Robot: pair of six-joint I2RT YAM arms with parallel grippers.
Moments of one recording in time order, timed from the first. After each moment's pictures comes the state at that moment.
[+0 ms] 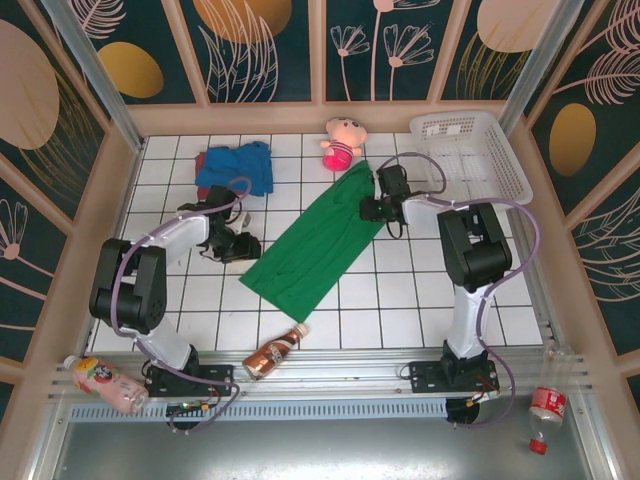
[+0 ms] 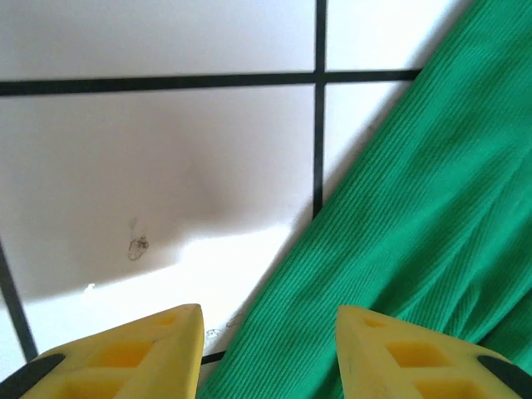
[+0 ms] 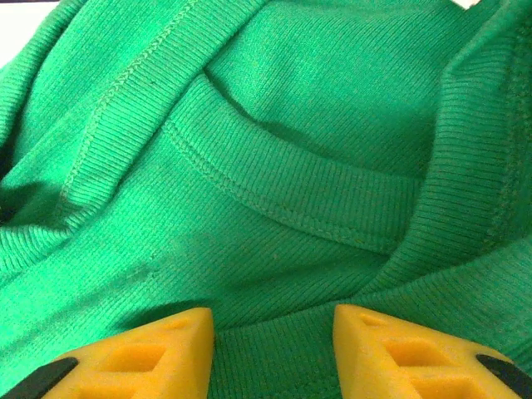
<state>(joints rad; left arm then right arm) -0.23 1.67 1.02 -0.69 0.30 -0.27 0.34 1.98 1.21 -0.16 -0.08 0.21</state>
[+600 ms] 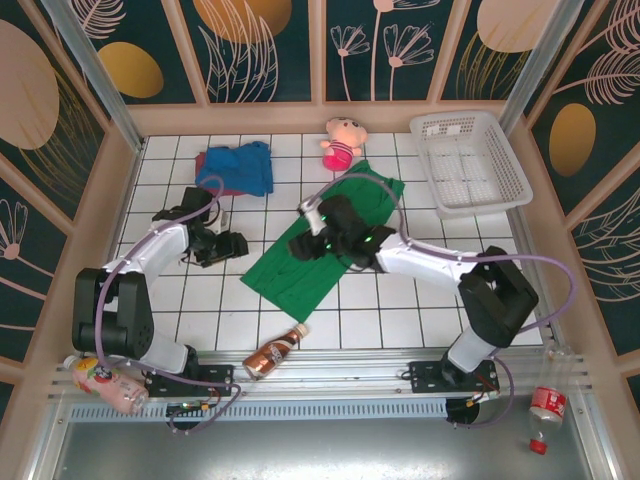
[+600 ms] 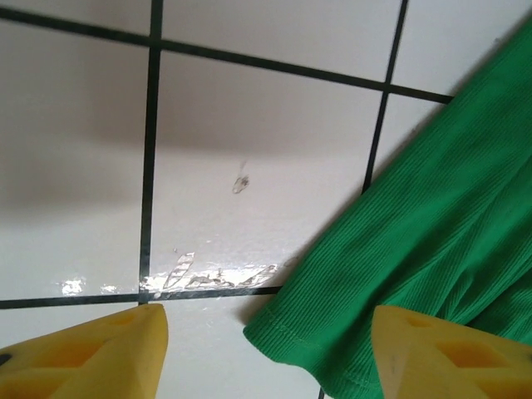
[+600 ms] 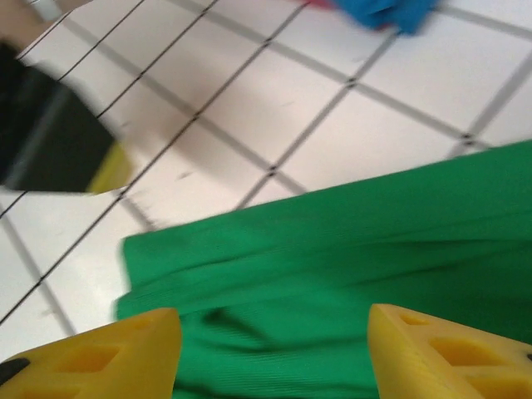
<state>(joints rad) -0.12 1.50 0.94 -0.73 0.29 -0.36 0.89 1.64 1.05 -0.08 -0.13 0.23</state>
